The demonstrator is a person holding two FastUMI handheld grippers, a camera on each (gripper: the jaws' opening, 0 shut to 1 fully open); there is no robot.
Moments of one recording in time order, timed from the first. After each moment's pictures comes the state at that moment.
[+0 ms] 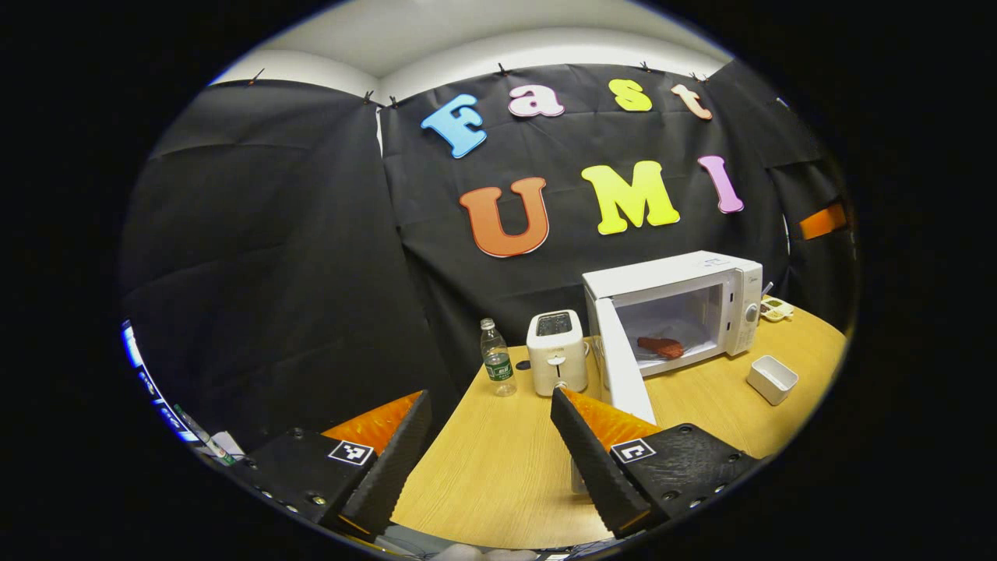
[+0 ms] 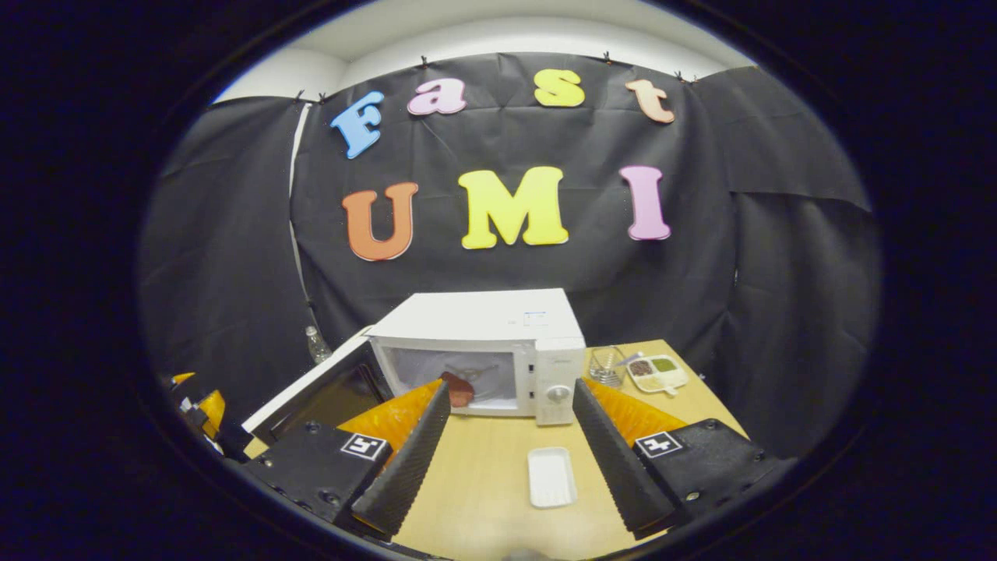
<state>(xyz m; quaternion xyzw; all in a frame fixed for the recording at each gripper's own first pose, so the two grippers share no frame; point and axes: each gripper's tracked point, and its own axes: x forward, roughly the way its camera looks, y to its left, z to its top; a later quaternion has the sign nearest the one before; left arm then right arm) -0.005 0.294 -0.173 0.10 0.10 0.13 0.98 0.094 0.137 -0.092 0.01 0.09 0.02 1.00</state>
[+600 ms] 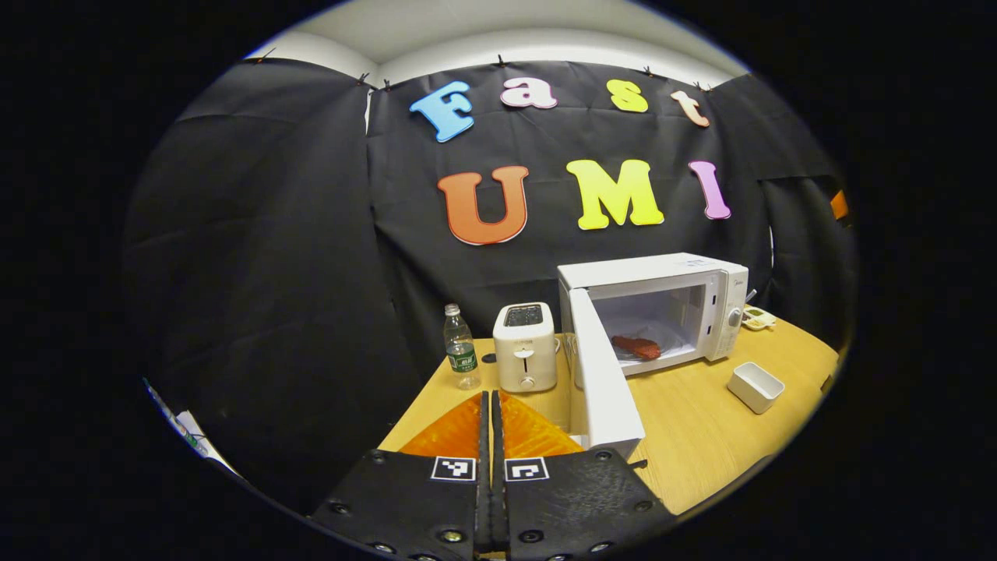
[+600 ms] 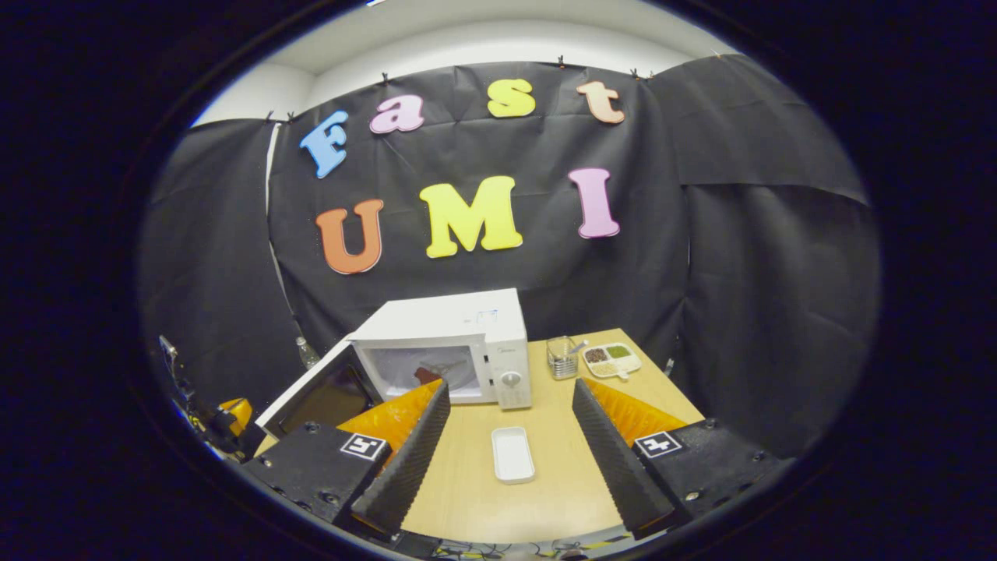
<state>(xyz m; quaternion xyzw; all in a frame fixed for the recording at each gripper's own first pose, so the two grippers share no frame) 0.022 0.272 -0.210 0.07 0.11 0.08 0.99 0.038 0.094 -0.075 0.05 0.10 0.00 0.99</state>
